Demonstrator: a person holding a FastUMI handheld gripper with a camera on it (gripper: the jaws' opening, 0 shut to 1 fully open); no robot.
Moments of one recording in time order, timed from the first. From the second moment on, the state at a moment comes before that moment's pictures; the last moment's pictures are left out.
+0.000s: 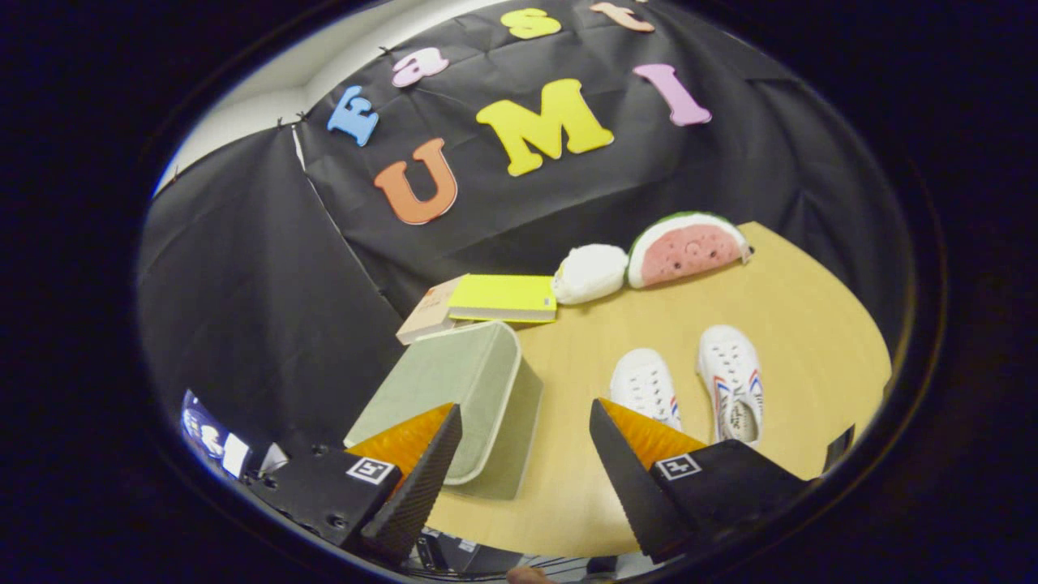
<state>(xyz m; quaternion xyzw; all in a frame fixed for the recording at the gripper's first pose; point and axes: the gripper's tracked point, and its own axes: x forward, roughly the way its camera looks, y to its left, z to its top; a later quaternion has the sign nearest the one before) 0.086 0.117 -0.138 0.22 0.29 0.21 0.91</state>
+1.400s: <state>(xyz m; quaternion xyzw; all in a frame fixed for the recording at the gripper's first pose) 0.186 0.212 -0.201 0.42 0.52 0.51 0.54</state>
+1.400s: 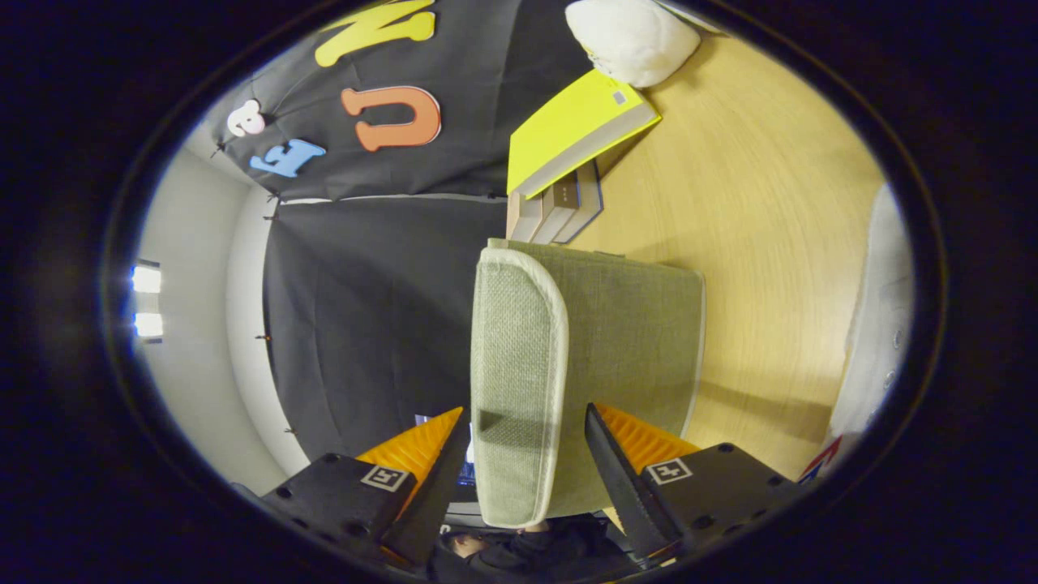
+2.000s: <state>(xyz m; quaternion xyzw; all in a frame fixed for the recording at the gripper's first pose) 0.185 0.182 -0.182 0.44 0.52 0.50 0.53</state>
